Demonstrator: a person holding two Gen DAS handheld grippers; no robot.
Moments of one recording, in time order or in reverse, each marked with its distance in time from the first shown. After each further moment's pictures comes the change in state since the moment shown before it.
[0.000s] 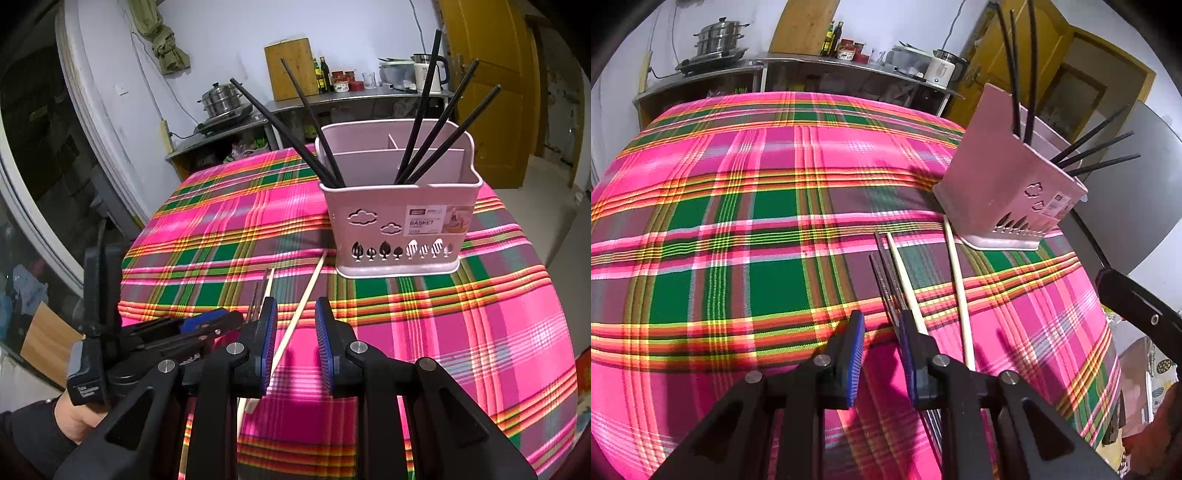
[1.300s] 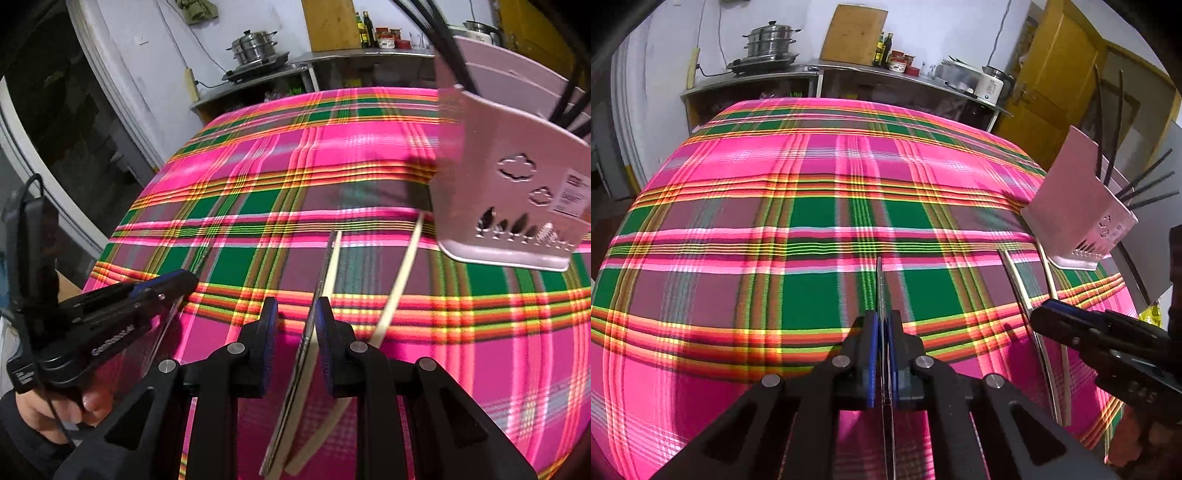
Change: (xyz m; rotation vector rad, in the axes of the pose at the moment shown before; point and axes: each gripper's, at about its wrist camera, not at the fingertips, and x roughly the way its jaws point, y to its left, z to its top) left arm -0.028 0.079 -0.002 -0.069 -0.052 0.150; right arm 0.115 0.046 -0.007 -0.080 0.179 0.103
